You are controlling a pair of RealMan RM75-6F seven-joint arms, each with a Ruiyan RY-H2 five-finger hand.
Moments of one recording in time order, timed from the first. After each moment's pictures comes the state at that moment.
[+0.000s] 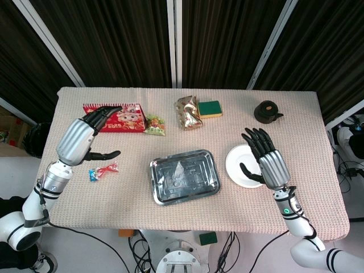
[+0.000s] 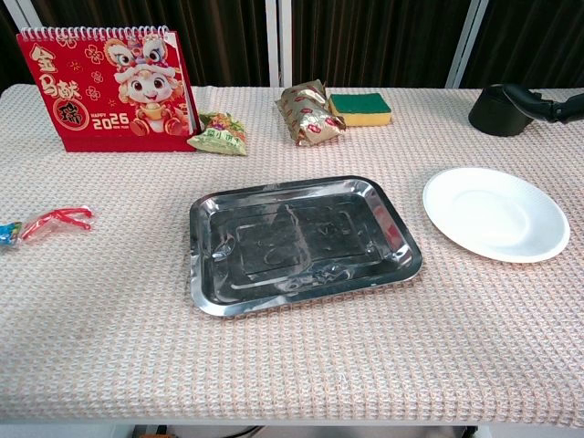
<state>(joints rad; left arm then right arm) -0.53 -1.07 -0.28 -1.80 1.58 1.28 -0.22 0.40 -1.51 0.16 -1.36 -1.71 1.49 0.16</state>
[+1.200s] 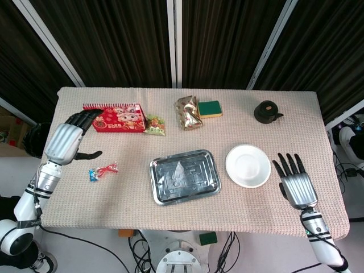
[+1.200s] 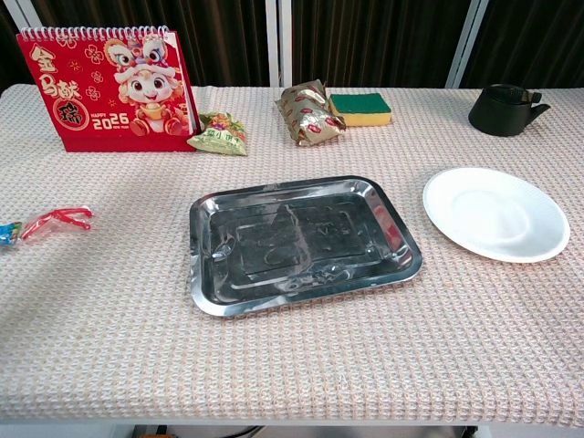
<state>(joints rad) -0.50 -1.05 -0.20 -1.76 1.39 1.21 -0.04 0.24 -1.31 -0.01 -1.51 -1.48 1.35 -0.49</state>
